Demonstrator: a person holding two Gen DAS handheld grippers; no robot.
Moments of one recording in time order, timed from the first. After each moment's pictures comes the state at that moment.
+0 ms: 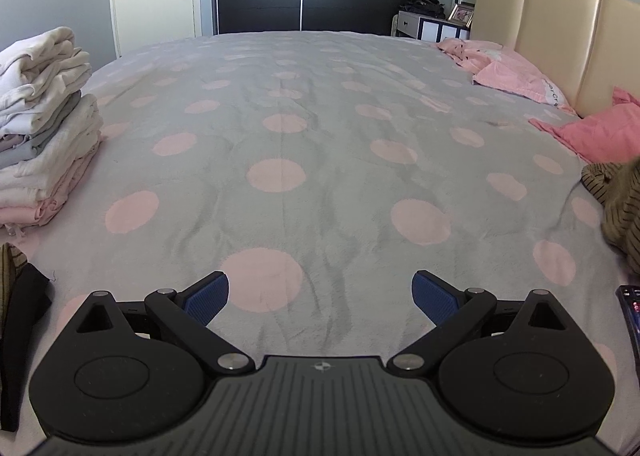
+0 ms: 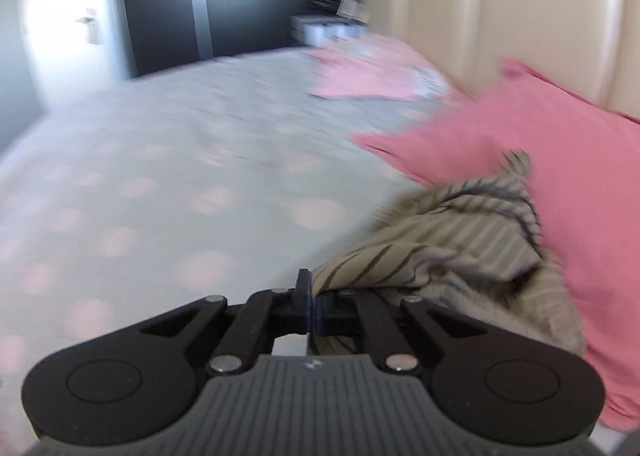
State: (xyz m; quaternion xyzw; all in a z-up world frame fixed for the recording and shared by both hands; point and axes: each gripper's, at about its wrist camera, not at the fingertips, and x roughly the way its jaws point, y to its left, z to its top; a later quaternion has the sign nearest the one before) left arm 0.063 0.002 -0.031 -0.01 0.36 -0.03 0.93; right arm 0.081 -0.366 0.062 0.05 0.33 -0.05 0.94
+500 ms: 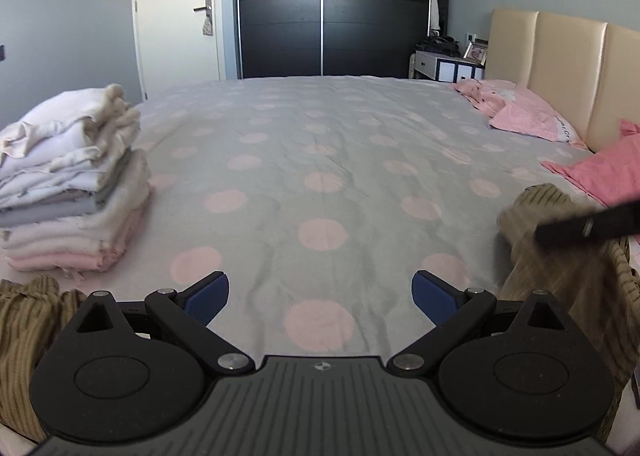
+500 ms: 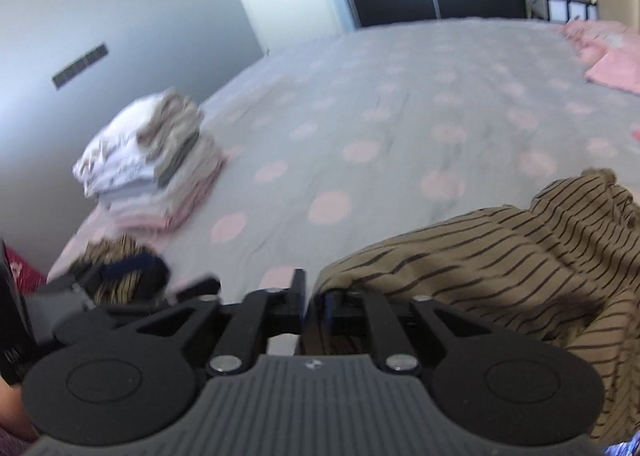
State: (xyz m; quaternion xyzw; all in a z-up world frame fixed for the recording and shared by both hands) left arm 0.038 0.032 0.029 0.01 0.30 0.00 0.95; right arm 0.063 -0.175 0.061 0.07 0.39 0.26 0.88
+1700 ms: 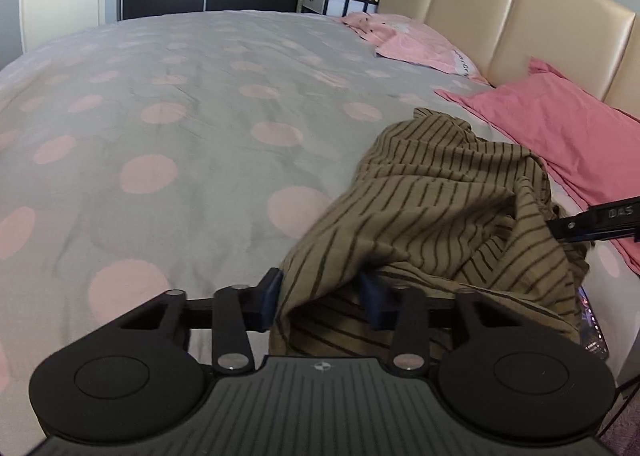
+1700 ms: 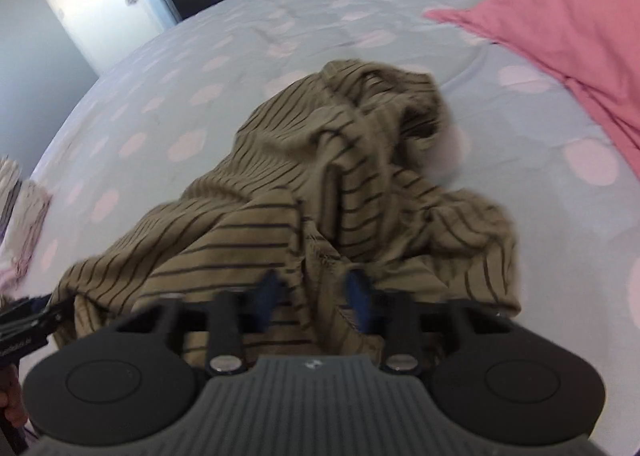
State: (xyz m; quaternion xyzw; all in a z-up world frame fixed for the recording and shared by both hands) left arm 0.090 -0.045 -0.044 -0.01 0.39 -0.18 0.90; right arm 0.075 -0.356 -0.028 0.14 0.45 0.04 0.88
